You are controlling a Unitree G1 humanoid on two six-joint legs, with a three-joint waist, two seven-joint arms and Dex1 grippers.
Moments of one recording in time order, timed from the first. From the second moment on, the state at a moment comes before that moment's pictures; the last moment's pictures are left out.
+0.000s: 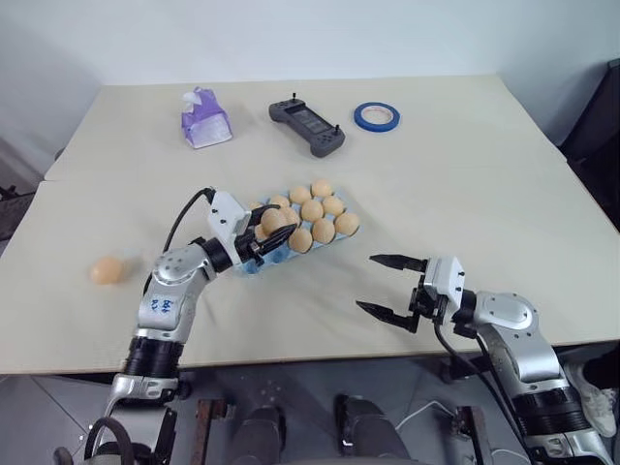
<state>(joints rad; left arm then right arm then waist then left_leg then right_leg) -0.51 0.36 0.00 0.19 -0.29 0.11 -0.70 -0.19 -0.53 0.04 -0.06 0.36 -0.07 1.04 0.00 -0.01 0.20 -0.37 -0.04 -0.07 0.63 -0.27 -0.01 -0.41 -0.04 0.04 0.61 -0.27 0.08</state>
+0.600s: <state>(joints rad) -0.20 0.56 0.21 -0.02 -0.36 0.09 -0.80 -0.18 -0.54 0.03 -0.13 0.37 -0.02 1.02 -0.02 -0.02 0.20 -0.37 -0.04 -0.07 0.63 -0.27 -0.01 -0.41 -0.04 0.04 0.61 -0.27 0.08</state>
